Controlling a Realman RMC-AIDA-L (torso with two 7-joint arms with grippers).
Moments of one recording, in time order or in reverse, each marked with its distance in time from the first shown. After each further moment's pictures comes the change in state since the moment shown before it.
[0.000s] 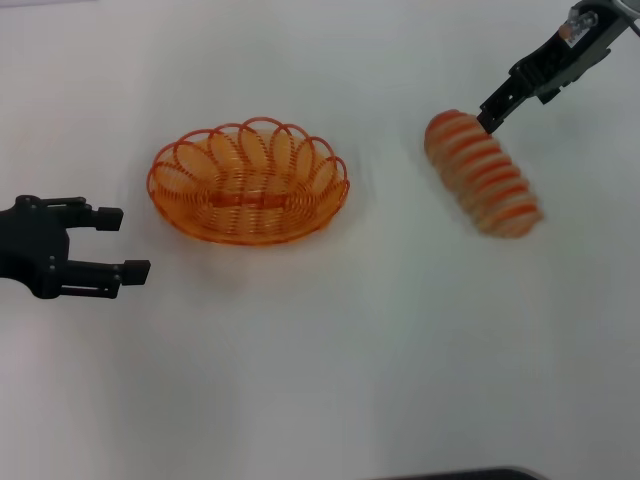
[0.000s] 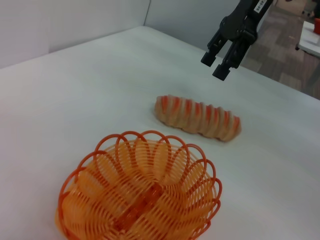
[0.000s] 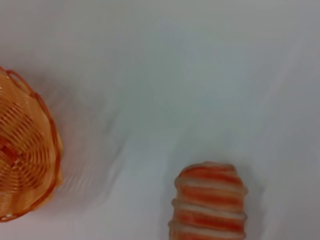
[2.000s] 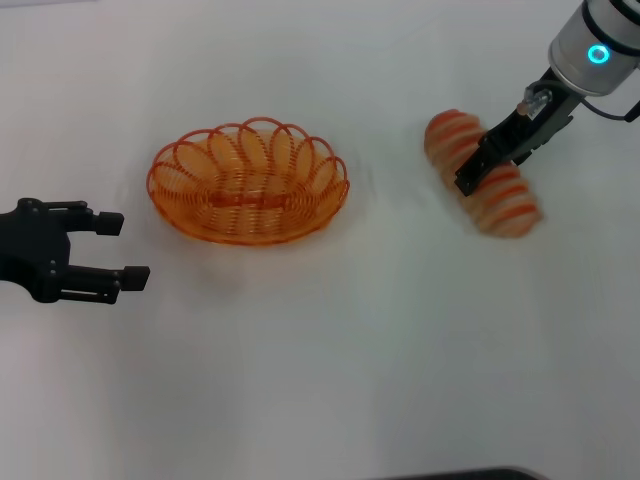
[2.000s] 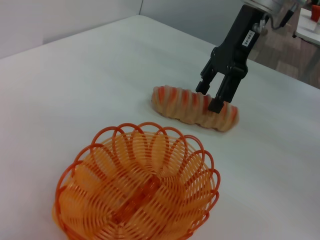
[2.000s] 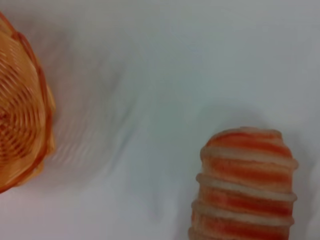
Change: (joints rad) left arm -0.009 0.004 0.012 0.000 0.023 -0.001 0.008; right arm -0.013 0.036 -0.082 0.204 -0.001 0.172 0.008
